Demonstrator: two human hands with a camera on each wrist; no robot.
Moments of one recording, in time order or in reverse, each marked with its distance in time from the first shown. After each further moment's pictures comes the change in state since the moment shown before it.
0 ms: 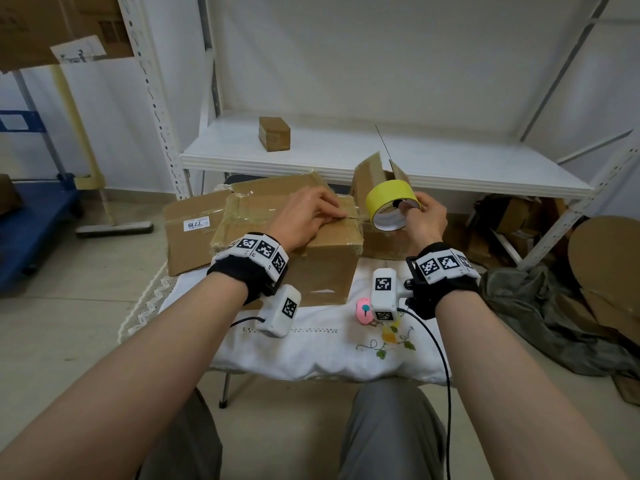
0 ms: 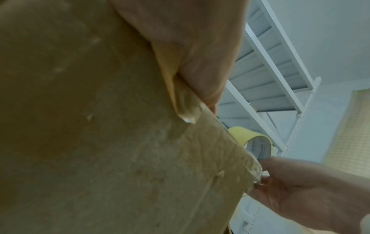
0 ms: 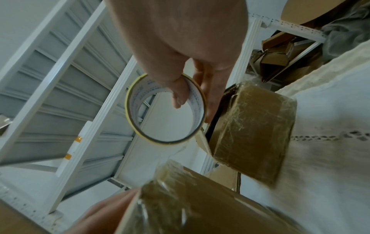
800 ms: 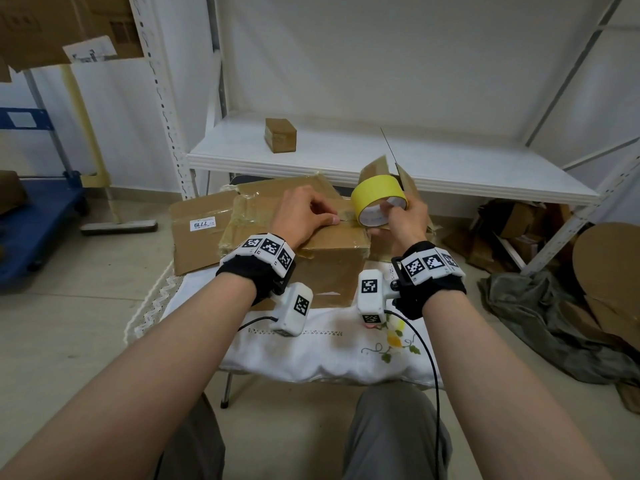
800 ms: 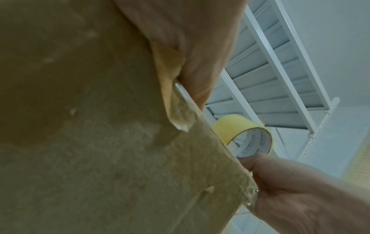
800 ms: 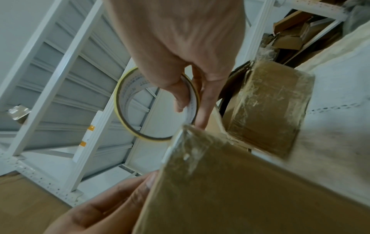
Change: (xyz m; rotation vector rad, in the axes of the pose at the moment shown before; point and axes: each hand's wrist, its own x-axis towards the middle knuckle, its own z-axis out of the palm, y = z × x) left_hand 0.002 -0.006 -0.002 -0.174 0.154 -0.301; right_hand -0.011 0.013 0.036 -0.118 -0.117 -0.028
